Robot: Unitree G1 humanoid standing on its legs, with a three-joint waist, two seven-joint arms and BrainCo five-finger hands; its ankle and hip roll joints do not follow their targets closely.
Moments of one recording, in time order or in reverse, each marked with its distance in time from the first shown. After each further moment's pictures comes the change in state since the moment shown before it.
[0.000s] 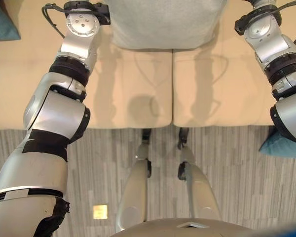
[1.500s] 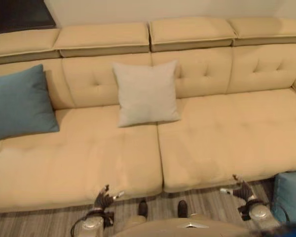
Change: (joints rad) left arm 1.601 -0.336 0.409 -0.097 0.300 0.088 -0.341; right arm 1.583 0.155 -0.448 -0.184 -0.136 -0.081 0.366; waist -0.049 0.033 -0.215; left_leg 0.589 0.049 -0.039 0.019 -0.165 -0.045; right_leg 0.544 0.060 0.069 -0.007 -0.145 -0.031
